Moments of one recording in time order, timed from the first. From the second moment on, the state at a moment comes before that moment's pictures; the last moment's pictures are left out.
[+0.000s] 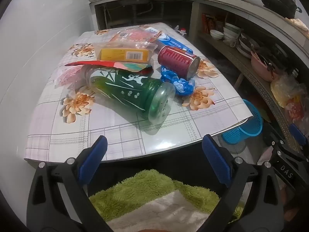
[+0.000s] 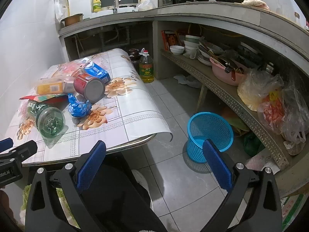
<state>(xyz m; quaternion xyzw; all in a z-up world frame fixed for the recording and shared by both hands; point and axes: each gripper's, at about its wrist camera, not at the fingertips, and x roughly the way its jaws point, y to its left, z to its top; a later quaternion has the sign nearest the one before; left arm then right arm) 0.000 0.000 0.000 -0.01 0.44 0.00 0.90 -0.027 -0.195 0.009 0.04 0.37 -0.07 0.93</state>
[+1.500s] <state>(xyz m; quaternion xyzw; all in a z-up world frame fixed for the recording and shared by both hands) 0.002 0.005 -0.006 -0.01 0.44 0.01 0.90 -0.024 -0.189 0.010 0.03 0.36 -0.07 0.93</state>
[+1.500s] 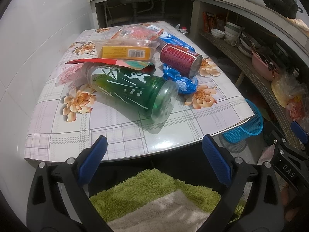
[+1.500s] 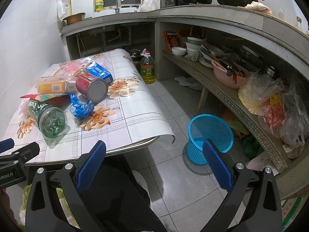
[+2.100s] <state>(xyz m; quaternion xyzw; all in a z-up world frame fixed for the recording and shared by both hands) 0.002 0.006 -0.007 -0.01 0.44 0.00 0.90 -0.024 -0.187 0.010 0.03 0.36 -0.07 0.93</state>
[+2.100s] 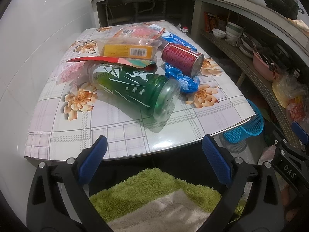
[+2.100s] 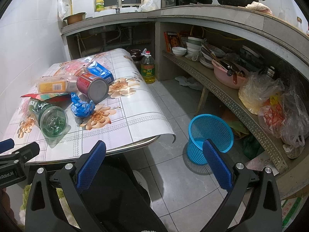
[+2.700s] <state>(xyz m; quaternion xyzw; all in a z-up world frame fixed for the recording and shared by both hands) 0.002 0.010 -0.010 -0.01 0.44 0.00 0.90 -0.025 -0.187 0.009 0.03 0.37 -0.07 0.93</state>
